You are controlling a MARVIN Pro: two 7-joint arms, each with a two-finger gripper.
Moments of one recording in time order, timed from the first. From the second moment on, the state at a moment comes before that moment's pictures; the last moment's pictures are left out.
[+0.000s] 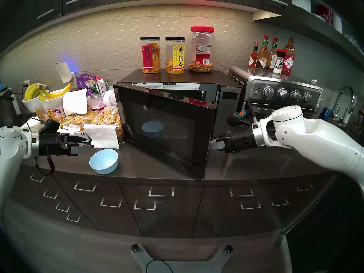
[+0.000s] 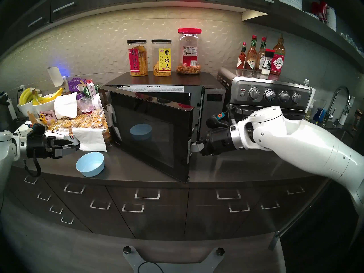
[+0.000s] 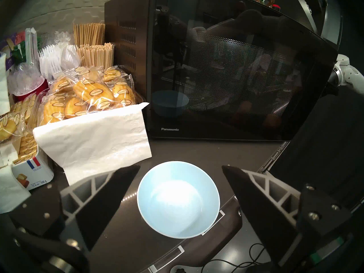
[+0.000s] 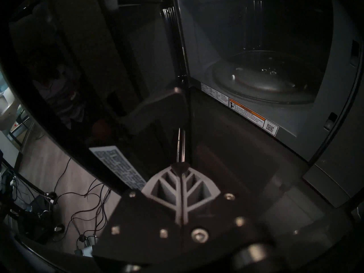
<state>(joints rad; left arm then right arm) 1.79 -0.54 -2.05 -1.65 -0.72 0.63 -1.00 -0.38 -0.41 0.29 -1.90 1.35 0.58 0.42</state>
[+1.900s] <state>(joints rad) 1.79 -0.54 -2.05 -1.65 -0.72 0.63 -1.00 -0.39 -0.44 0.28 -2.18 1.46 0.64 0.24</state>
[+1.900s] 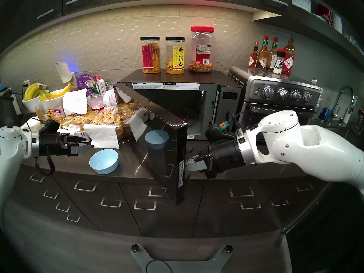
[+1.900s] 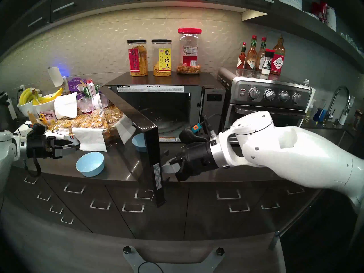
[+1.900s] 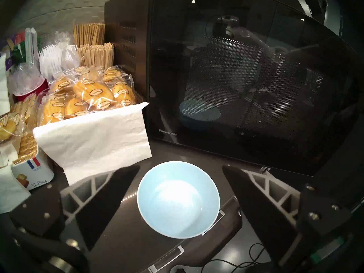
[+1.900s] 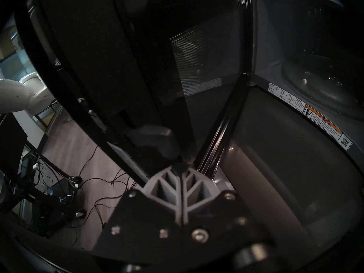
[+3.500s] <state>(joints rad) 1.79 -0.54 -2.05 -1.65 -0.72 0.63 -1.00 -0.38 -0.46 0.30 -2.02 1.49 0.68 0.33</state>
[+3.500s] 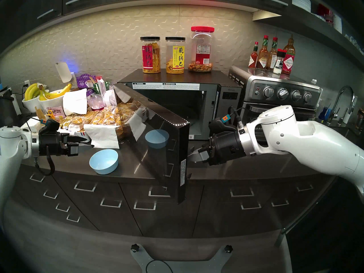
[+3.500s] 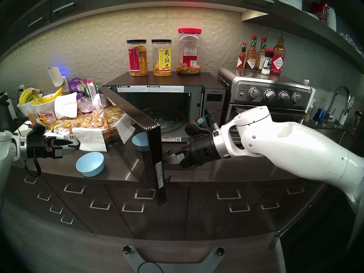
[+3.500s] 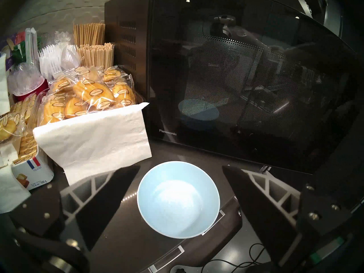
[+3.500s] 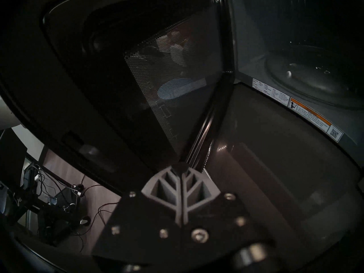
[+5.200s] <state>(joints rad) 1.79 -0.54 -2.05 -1.65 -0.72 0.63 -1.00 -0.43 -0.52 0.25 -2.18 1.48 0.74 0.44</state>
